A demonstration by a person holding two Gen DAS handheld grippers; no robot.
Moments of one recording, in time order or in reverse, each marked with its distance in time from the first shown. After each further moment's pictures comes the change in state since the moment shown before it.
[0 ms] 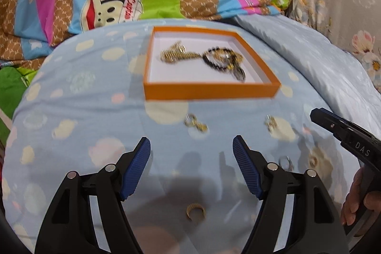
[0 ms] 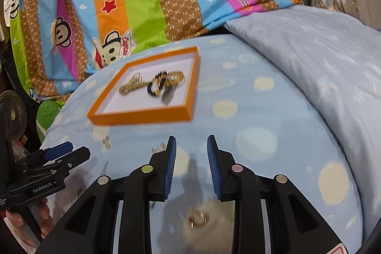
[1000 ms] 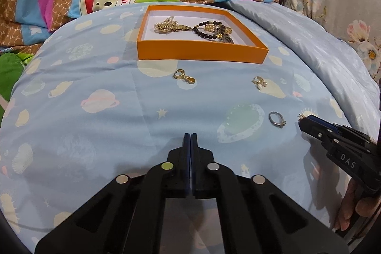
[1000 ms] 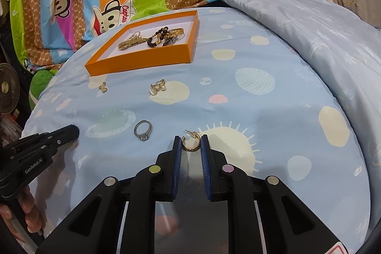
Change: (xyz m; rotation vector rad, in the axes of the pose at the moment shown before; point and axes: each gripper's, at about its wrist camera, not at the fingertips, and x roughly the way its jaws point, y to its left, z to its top) left arm -0.010 -0.009 -0.040 -0.001 0.039 -0.021; right arm -0.004 0.010 -0.044 -0.053 0.078 -0.061
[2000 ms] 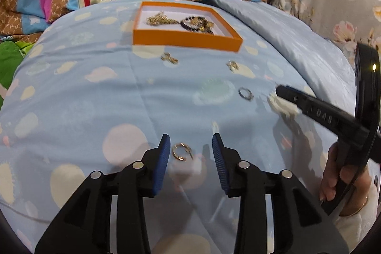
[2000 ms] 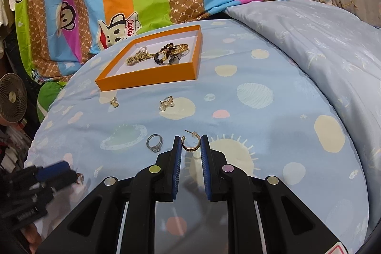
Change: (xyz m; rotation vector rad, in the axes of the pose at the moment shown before) left arm -0.039 -0.011 -0.032 -0.011 0.035 -0.079; right arm -0.020 0.000 0.004 0.024 -0.055 0.037
